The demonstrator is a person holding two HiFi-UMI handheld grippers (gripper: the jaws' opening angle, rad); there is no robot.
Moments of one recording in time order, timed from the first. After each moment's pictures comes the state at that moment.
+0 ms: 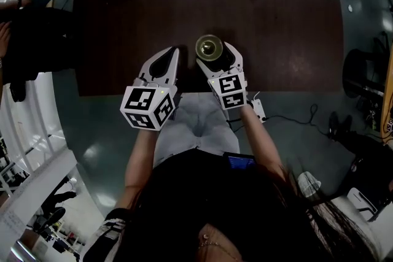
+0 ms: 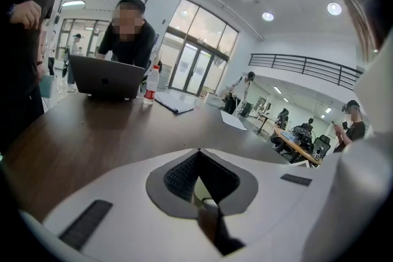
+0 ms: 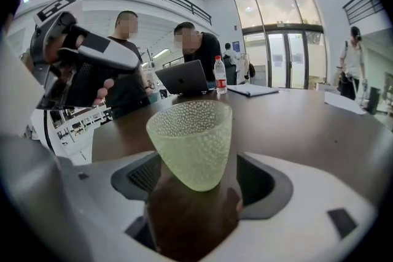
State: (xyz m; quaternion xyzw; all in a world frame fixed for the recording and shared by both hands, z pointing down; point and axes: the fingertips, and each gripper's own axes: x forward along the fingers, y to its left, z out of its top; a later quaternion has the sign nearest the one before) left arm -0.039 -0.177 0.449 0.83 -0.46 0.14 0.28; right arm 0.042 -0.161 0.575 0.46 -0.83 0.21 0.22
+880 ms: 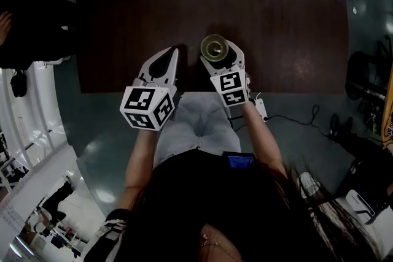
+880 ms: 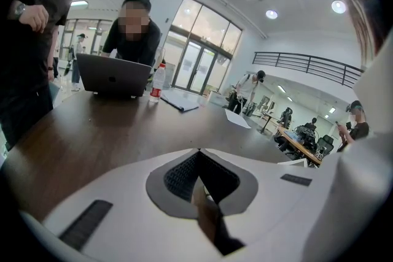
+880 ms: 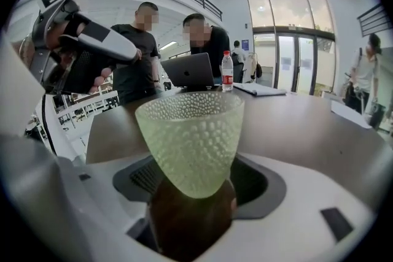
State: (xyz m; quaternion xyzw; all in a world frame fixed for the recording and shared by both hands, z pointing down) left arm -0.059 -0.176 0.457 0.82 -0.47 0.15 0.28; right arm 0.033 -0.167 0.588 0.44 -0.84 0.18 0.26
